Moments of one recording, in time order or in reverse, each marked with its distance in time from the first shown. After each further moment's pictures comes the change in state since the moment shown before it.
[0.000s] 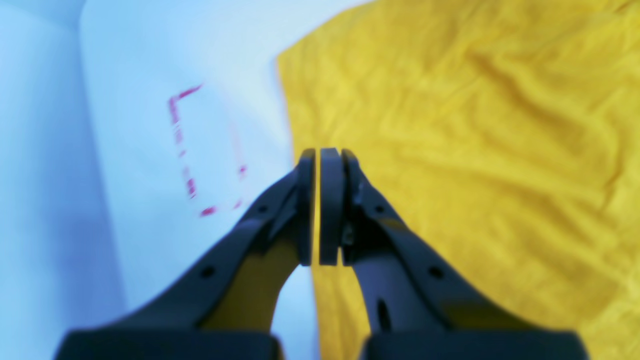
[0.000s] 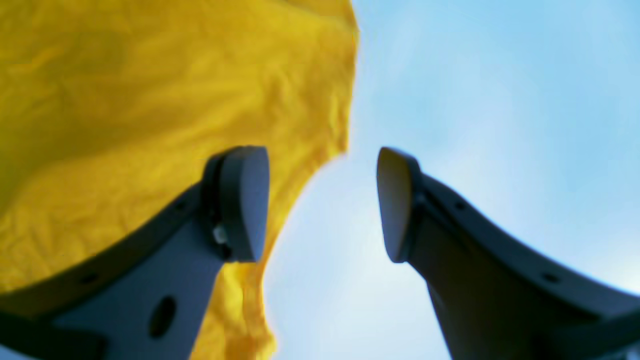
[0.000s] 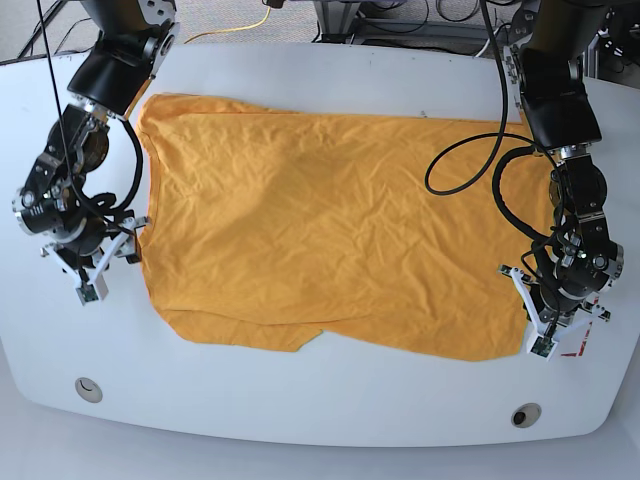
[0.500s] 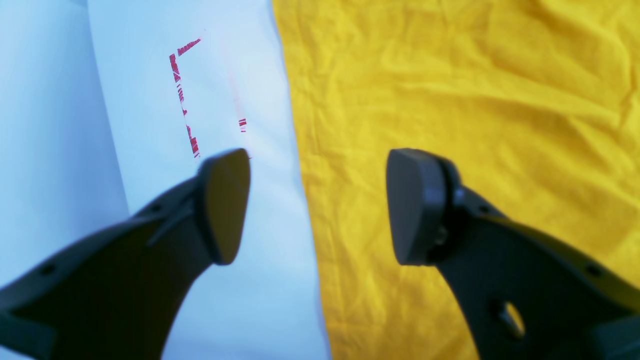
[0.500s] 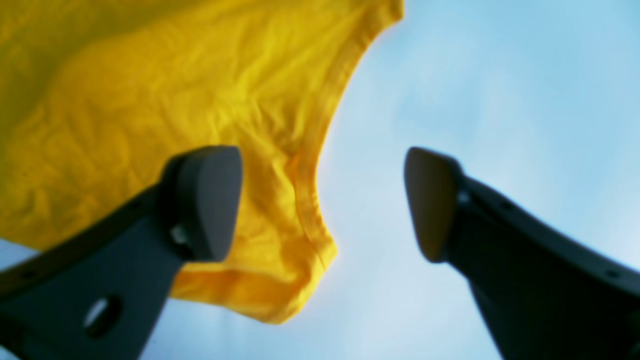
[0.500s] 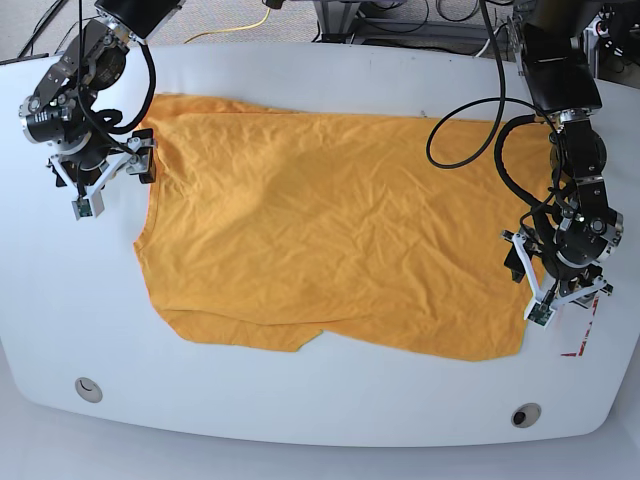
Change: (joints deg) left arm 7.8 -1.2 0.1 7.8 -0.2 -0.2 1.6; right arm -16.0 -6.9 9.9 10.7 6.8 0.1 -2.6
